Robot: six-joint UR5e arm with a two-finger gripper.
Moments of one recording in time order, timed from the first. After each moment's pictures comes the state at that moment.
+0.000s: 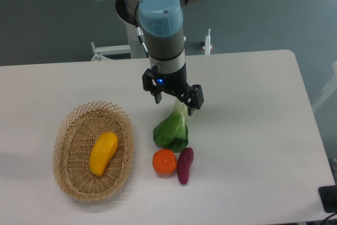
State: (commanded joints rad) arm 2.35 -1.73 -1.66 -1.14 1.61 0.87
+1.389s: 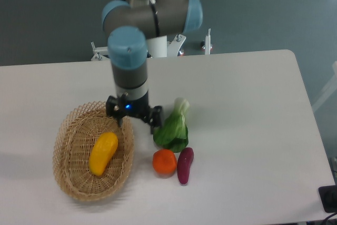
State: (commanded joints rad) arm 2.14 -1.89 -1.77 -0.87 1.48 0.37
